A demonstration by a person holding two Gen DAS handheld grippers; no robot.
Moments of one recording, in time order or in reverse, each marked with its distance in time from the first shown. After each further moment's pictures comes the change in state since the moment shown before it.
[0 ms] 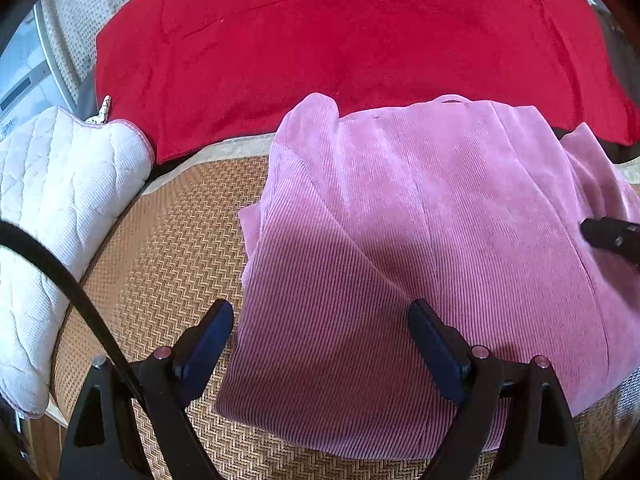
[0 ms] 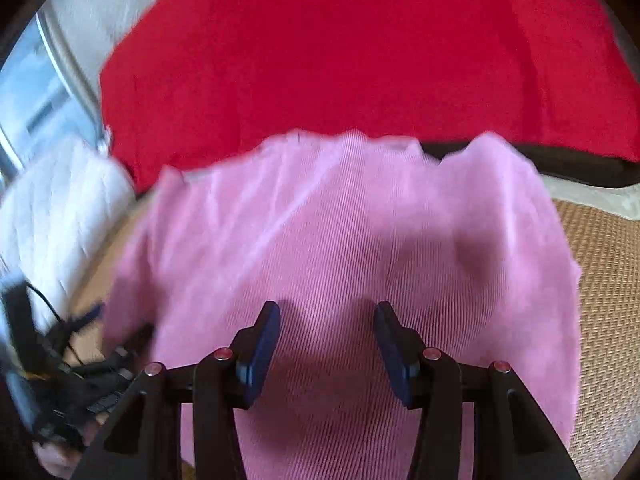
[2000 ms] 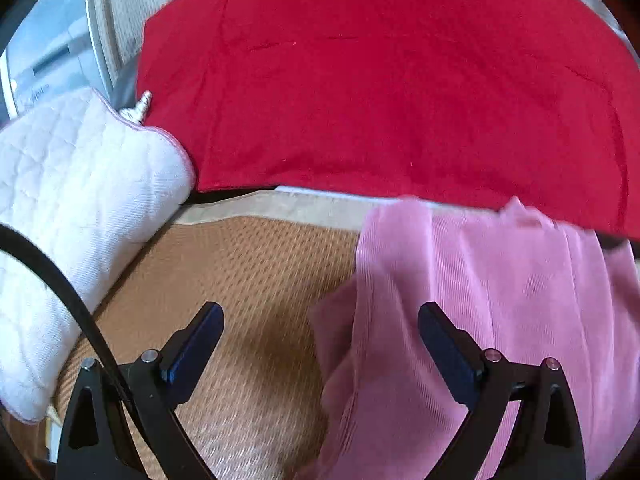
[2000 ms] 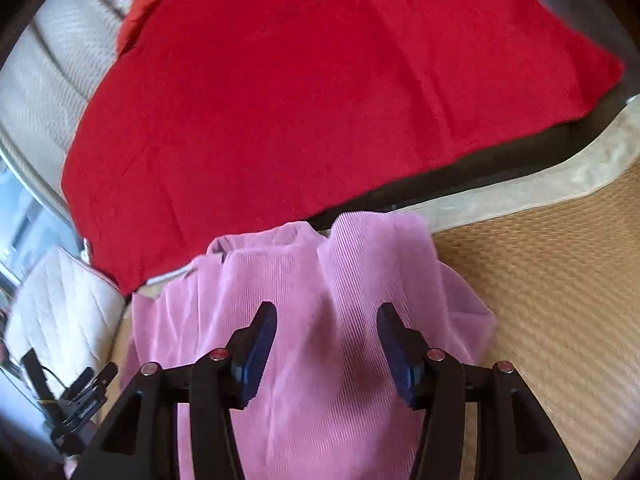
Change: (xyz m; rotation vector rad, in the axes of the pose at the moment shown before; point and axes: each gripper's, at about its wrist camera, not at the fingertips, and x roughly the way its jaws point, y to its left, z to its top) left arm 0.033 0.080 0.080 -0.199 -0.061 0.023; right arm -0.027 -0.112 0.059 0.330 -0.114 0.043
